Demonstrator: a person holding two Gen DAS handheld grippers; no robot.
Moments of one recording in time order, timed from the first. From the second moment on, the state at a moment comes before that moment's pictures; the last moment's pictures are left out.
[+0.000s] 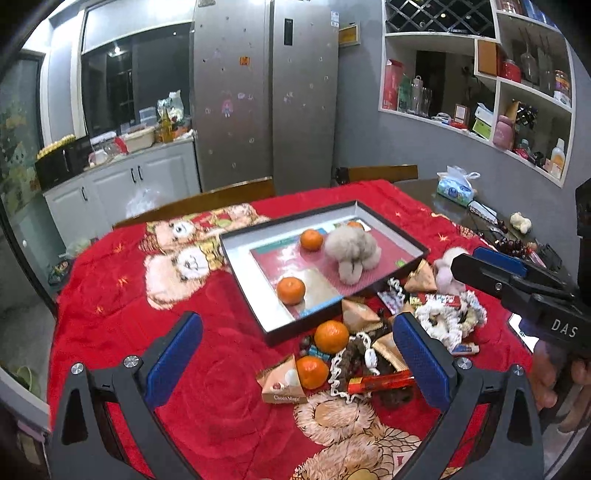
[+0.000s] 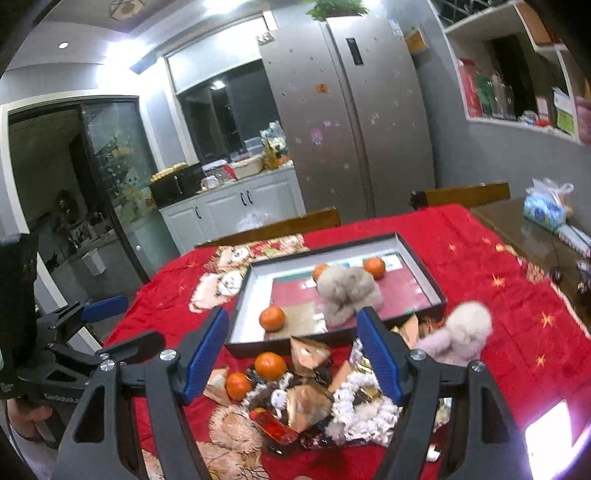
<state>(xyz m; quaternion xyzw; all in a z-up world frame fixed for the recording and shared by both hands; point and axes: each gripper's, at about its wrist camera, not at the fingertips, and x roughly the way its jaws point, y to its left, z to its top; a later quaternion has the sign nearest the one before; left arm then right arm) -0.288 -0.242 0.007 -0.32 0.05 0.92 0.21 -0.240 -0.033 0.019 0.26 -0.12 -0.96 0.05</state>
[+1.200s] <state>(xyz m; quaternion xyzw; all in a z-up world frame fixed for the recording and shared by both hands) -0.322 -0.247 -0.105 -0.43 0.00 0.88 0.23 -0.249 -0.038 -0.071 0.31 -0.14 -0.94 0.08</state>
